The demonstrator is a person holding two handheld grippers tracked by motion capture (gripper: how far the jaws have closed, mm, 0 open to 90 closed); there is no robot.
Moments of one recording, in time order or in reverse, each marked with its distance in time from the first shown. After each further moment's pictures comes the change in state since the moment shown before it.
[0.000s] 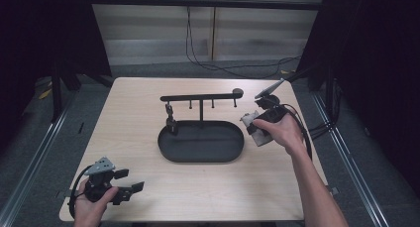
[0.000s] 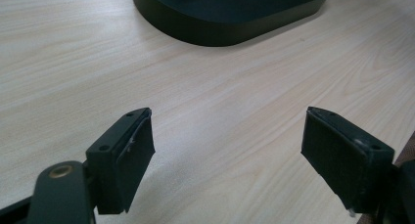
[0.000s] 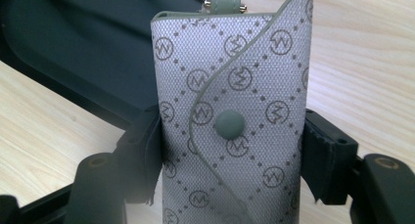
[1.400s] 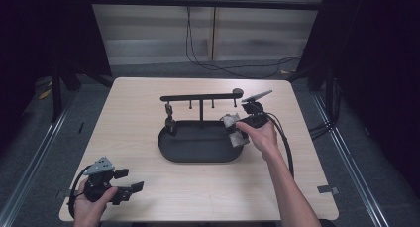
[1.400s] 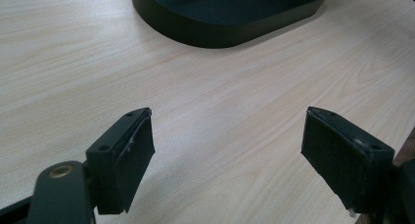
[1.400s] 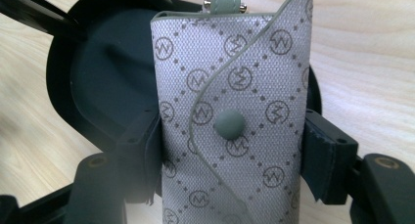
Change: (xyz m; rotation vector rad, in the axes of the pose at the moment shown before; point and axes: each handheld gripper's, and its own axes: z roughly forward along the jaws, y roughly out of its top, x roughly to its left) left arm 0.001 0.000 -0.002 -0.001 -0.005 0.003; right arm 0.015 0.006 0.058 -0.139 0.207 0.090
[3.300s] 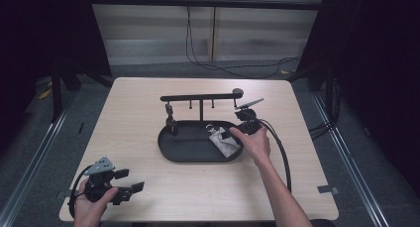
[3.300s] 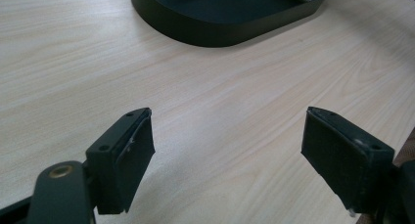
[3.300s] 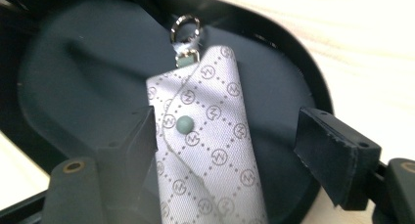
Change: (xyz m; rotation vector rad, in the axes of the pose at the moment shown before) left arm 0.000 0.000 0.002 -0.011 0.003 -0.008; right arm -0.002 -0.010 0.031 -0.052 -0.069 -0.054
